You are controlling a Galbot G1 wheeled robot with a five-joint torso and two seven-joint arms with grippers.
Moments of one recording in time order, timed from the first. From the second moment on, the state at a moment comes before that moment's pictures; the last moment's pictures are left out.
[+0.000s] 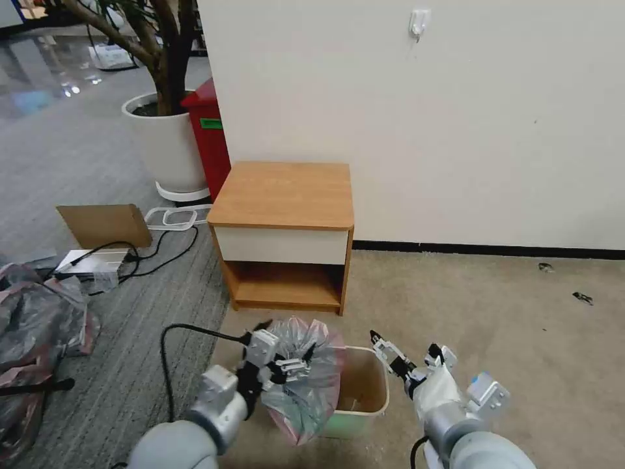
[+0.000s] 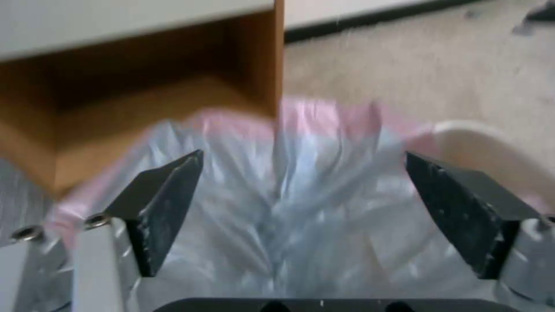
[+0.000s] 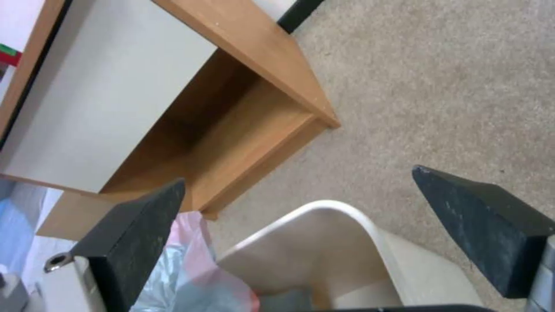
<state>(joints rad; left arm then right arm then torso) 1.57 -1.08 -0.18 -2.29 -0.30 0.54 -0.10 -1.66 1.21 0.25 2.33 1.10 -0.21 0.67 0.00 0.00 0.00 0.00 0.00</state>
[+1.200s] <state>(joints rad) 1.59 -1.14 -0.17 -2.25 -0.34 0.66 -0.37 -1.66 1.28 0.22 2.22 0.96 -0.16 0.61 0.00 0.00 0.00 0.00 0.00</state>
